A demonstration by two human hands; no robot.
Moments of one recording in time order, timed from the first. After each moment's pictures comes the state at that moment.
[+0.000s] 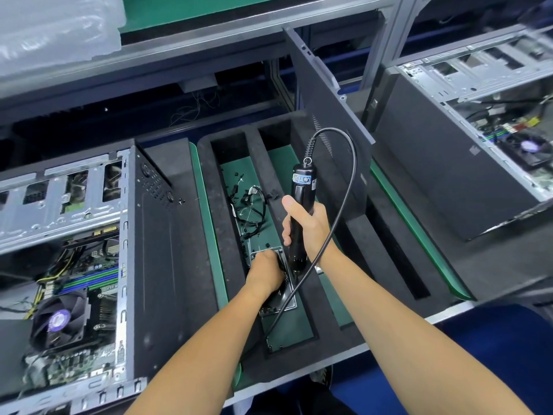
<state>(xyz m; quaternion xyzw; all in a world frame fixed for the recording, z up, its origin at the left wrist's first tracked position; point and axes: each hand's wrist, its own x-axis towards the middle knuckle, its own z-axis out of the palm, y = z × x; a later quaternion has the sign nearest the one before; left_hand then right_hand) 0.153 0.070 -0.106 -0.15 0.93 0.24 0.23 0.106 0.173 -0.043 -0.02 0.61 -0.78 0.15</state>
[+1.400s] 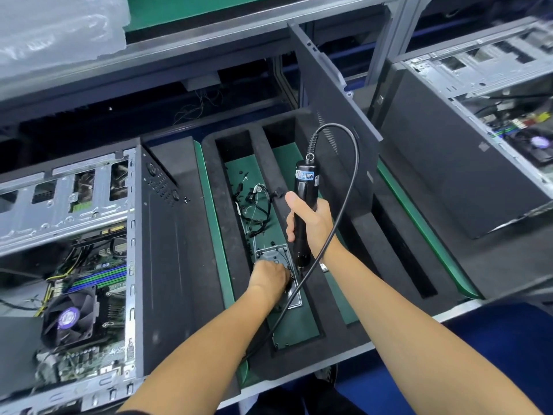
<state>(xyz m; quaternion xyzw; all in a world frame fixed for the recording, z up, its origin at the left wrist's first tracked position) 0.171 0.064 -0.109 0.19 0.93 -0.21 0.25 0.103 0.167 -0.039 -0.01 0.60 -0.78 0.16</state>
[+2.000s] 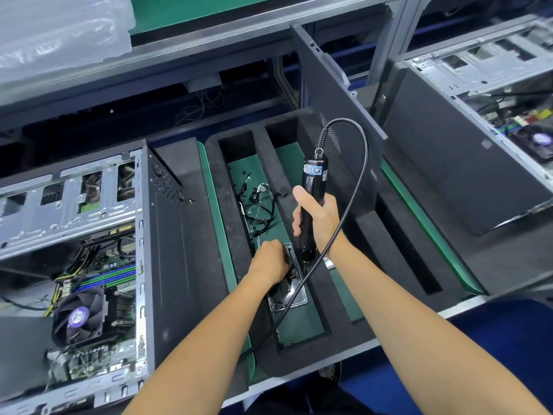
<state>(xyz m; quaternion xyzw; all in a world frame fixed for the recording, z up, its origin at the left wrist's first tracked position) 0.145 0.054 -0.090 -0.10 0.94 0.19 0.24 0.102 0.168 -0.032 0.00 0.60 -0.79 0.13</state>
